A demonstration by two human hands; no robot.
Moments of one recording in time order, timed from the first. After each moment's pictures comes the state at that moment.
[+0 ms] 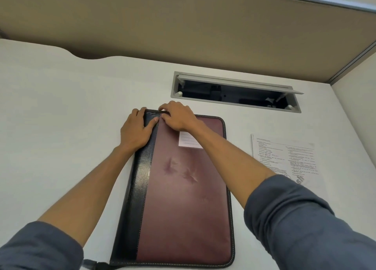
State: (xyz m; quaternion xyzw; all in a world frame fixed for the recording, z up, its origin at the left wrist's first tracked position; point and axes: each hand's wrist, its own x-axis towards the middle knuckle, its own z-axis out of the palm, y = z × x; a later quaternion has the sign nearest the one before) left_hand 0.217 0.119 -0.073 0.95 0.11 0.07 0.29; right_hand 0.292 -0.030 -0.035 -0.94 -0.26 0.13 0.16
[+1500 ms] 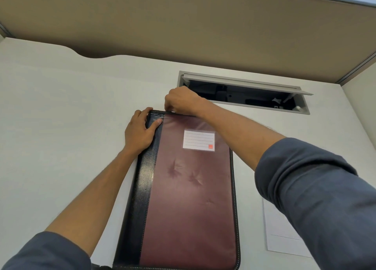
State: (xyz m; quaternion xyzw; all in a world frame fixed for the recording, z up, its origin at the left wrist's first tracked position) left_hand 0.220 0.125 -0.091 0.92 0.12 0.10 0.36; right_hand 0.339 -0.018 -0.005 -0.87 -0.48 0.04 -0.11
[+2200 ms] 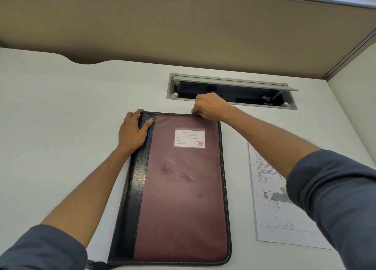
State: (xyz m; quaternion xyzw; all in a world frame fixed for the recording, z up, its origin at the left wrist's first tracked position) left_hand 0.221 0.126 -0.091 0.92 0.12 0.07 0.37; right_hand 0.339 -0.134 -0.019 -0.89 -0.45 0.00 -0.09
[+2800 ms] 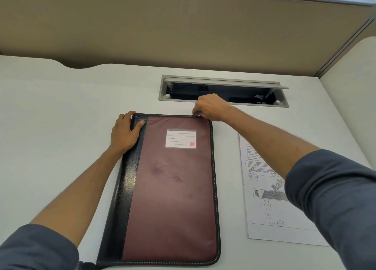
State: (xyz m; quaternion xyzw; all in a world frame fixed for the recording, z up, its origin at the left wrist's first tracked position) left_hand 0.219 0.118 -0.077 0.93 0.13 0.05 0.33; right_hand 0.336 -0.167 -0.012 -0.90 -0.42 0.03 -0.08
